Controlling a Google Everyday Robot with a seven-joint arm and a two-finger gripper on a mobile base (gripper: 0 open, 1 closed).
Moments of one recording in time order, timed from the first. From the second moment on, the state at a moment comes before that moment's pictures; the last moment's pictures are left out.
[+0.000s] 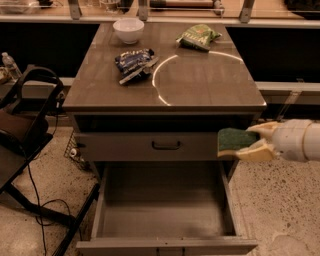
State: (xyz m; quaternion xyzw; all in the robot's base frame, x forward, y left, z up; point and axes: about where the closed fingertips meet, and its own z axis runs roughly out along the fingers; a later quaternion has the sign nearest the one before) arm 0.529 -0.259 0.784 -0.44 0.77 0.08 0.45
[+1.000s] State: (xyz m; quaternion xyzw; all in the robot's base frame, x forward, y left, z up) arm 0.515 -0.232 0.714 -0.47 0.78 0.08 0.41
